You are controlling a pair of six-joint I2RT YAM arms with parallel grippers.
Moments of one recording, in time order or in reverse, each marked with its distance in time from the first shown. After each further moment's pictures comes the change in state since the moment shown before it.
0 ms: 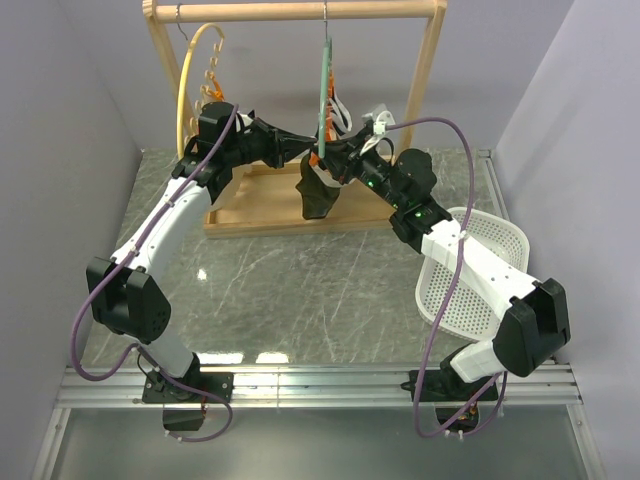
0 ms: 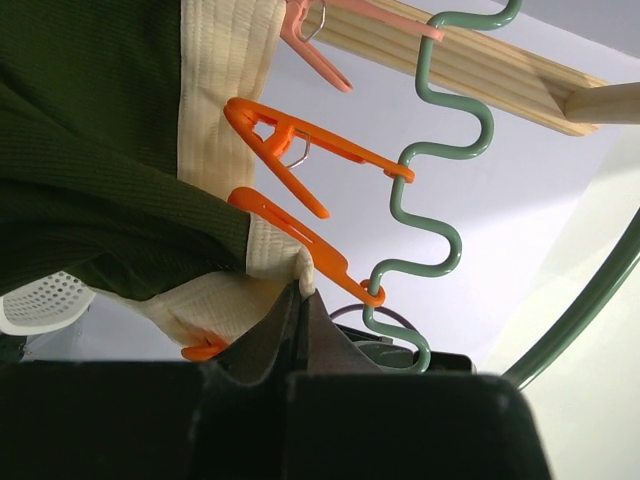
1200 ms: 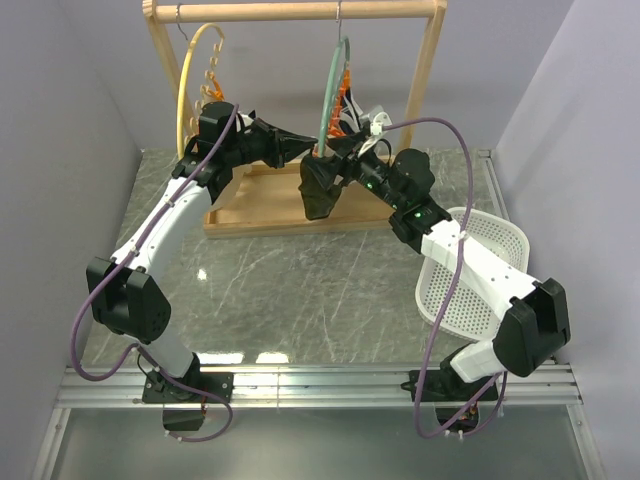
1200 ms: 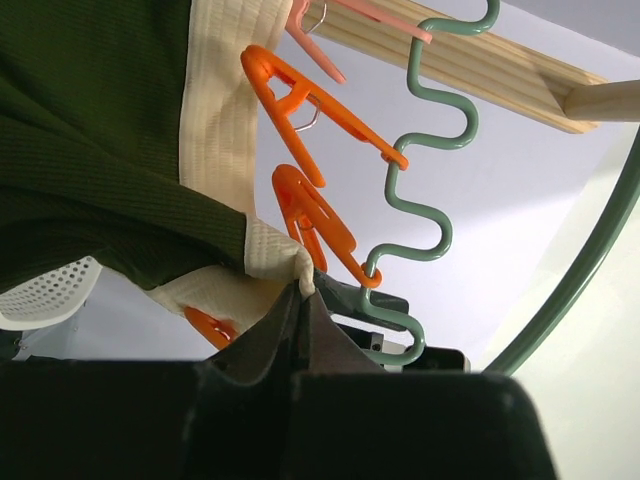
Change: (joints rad) left arm -0.002 0.000 0.002 -0.001 0.007 -0.011; right arm 0.004 0.003 0.000 -0.029 -0.003 0.005
